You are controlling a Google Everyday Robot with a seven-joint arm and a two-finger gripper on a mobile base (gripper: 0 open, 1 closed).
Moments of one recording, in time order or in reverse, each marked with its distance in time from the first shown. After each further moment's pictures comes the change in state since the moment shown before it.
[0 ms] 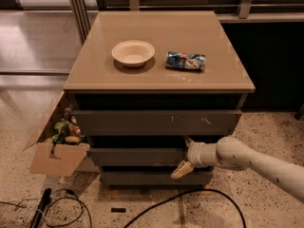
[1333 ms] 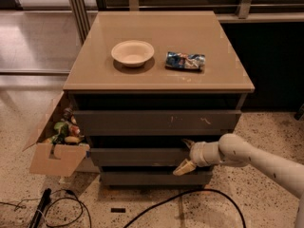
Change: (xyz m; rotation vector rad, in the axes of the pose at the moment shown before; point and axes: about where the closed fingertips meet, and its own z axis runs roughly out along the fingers) arm 0.018 -0.003 0.007 -0.076 0.004 0.012
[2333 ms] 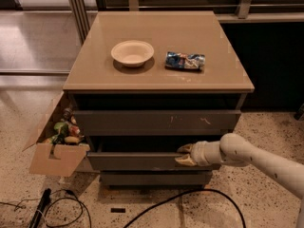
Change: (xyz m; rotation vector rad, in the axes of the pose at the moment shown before) arm 0.000 0.000 0.000 0.000 0.000 0.000
